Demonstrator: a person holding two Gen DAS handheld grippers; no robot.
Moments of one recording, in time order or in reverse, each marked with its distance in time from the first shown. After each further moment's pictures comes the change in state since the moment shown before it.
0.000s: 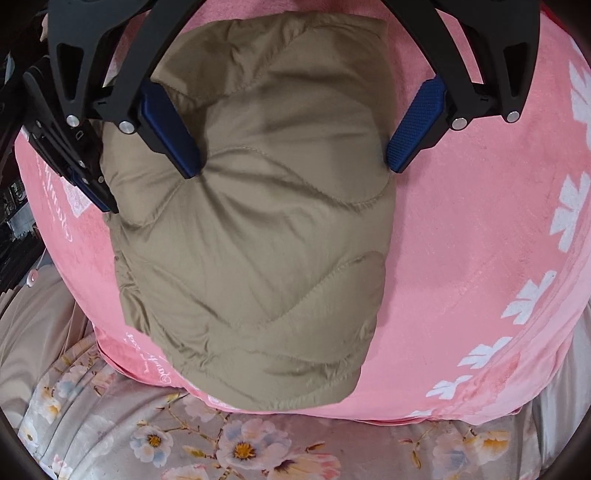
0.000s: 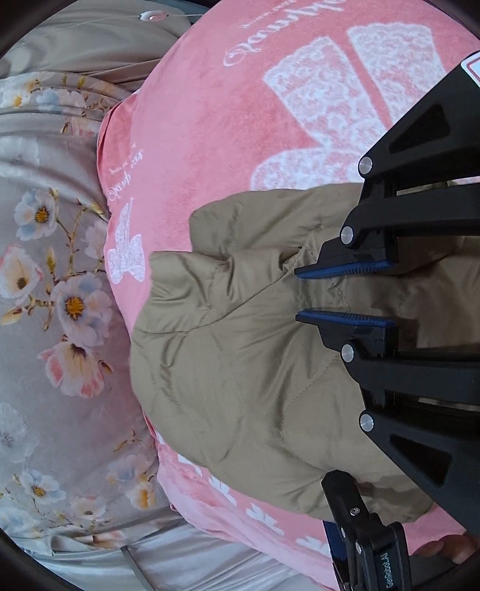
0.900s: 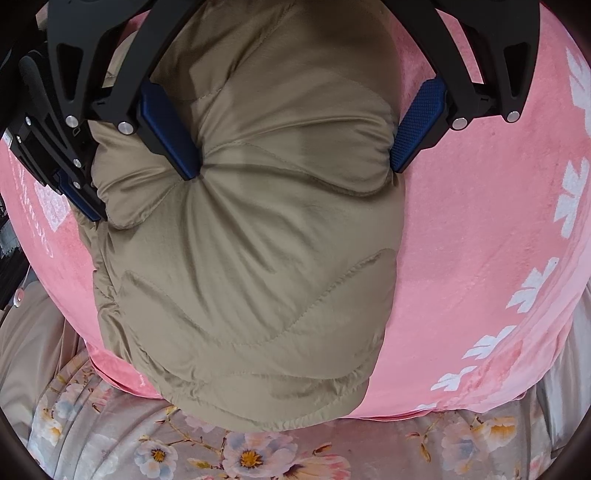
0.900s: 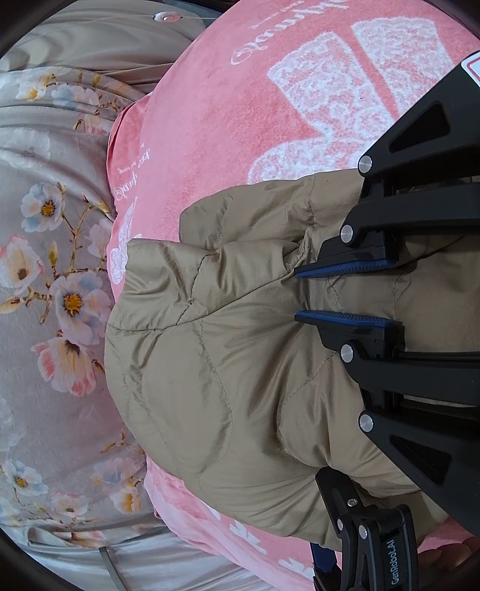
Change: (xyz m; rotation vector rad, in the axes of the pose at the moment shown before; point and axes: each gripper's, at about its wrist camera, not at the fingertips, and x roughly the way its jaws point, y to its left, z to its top) left arm 0.022 -0.009 -0.005 0.054 -0.015 0.057; right arm 0.013 0.007 -0.022 -0.054 -0.037 -0.054
